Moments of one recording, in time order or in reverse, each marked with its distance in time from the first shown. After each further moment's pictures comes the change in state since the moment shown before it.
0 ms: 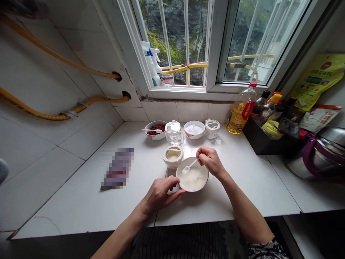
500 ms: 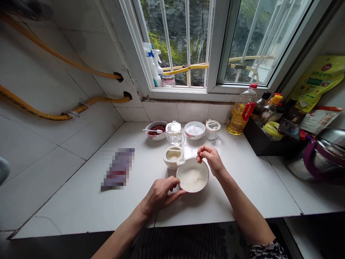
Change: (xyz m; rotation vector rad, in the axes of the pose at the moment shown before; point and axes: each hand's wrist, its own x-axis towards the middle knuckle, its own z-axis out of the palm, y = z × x) left_hand 0.001 0.000 0.000 0.000 0.004 0.002; right_hand 0.004 0.001 0.001 0.295 0.012 0.086
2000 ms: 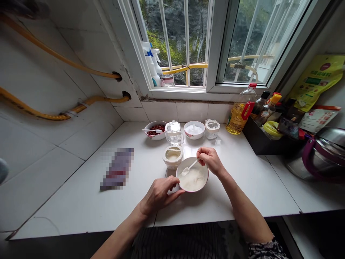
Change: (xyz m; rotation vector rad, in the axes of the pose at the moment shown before) left_hand -0.003 -0.001 0.001 -0.033 -0.002 -0.019; right_hand 0.000 0.000 -0.002 -0.199 -0.055 -0.018
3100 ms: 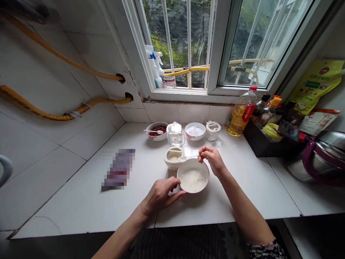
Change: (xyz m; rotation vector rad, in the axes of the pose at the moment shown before) left_hand 0.001 0.000 0.001 0.025 -0.001 0.012; right_hand 0.005 0.002 -0.003 0.240 0.048 0.058
